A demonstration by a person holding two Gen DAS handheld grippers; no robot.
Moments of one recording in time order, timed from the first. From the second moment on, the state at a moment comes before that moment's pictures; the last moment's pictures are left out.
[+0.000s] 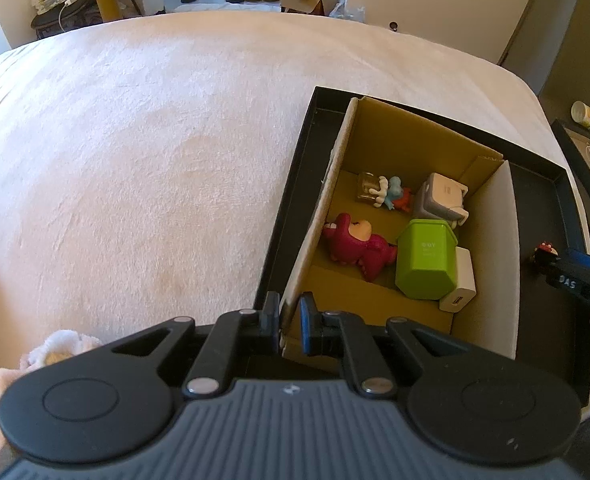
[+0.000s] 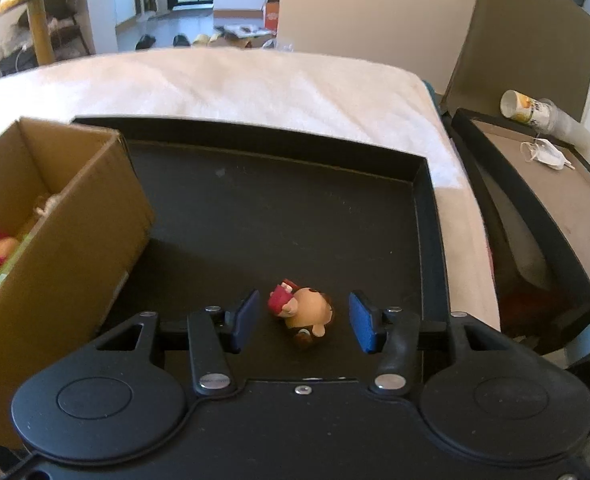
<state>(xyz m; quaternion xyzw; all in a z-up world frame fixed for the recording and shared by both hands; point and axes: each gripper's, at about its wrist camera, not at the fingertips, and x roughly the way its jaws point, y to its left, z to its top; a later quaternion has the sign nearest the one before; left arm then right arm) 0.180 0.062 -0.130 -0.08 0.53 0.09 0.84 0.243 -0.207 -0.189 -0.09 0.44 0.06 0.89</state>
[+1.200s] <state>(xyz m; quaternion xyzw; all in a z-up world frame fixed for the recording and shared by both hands) 0.169 0.070 -0.121 -0.10 0.52 0.07 0.84 0.181 -0.121 -0.109 -0.16 0.40 0.16 0.89</state>
